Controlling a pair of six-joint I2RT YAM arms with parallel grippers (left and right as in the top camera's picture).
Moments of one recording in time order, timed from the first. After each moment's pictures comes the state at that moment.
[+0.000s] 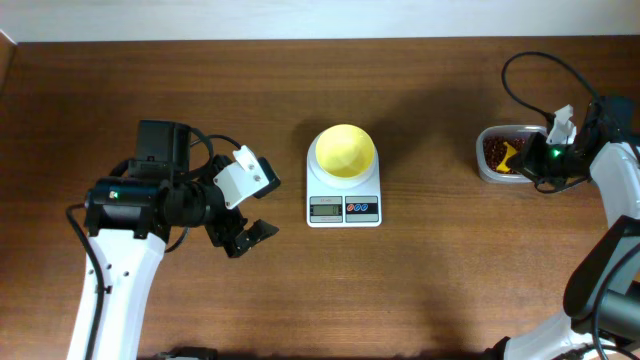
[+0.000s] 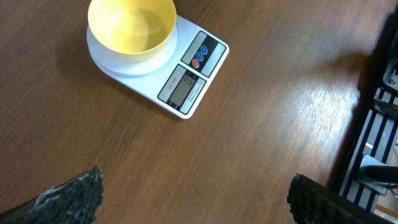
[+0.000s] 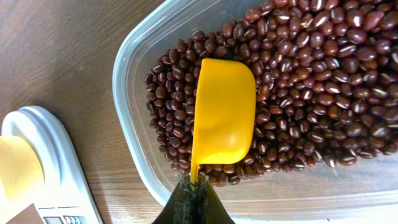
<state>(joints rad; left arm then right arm) -0.06 1.26 1.28 -1.22 0.57 0.88 -0.38 1.85 1.33 -0.80 -0.48 0.11</state>
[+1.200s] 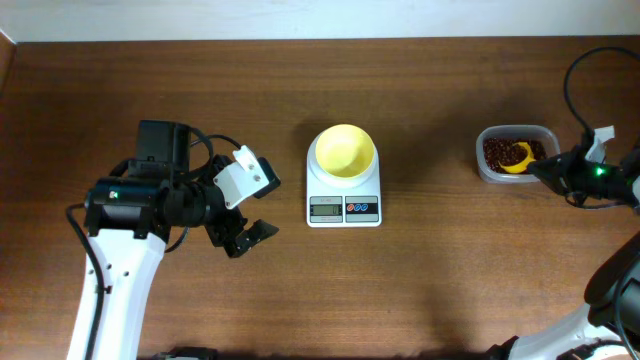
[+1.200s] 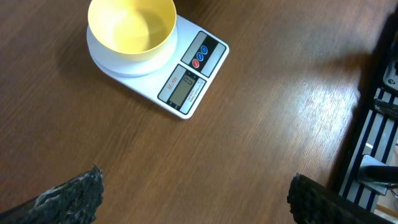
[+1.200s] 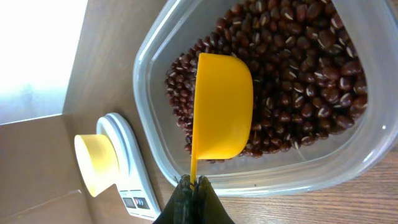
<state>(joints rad) -0.06 1.26 1.28 -1.22 0.57 0.88 -0.62 1.90 1.32 -0.83 -0.85 0.05</state>
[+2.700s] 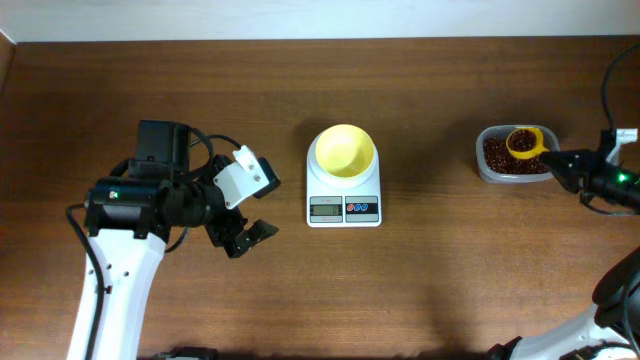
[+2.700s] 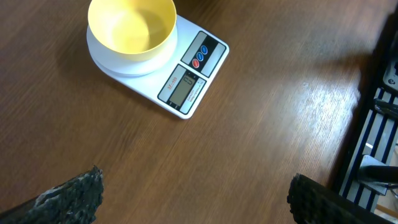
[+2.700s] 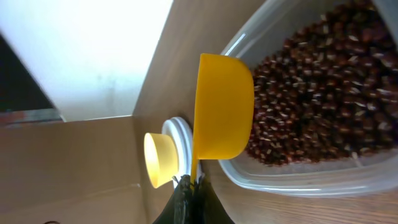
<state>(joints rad) -0.06 1.26 1.28 -1.22 0.57 0.88 -0.70 1.91 1.32 -0.83 -1.14 0.02</state>
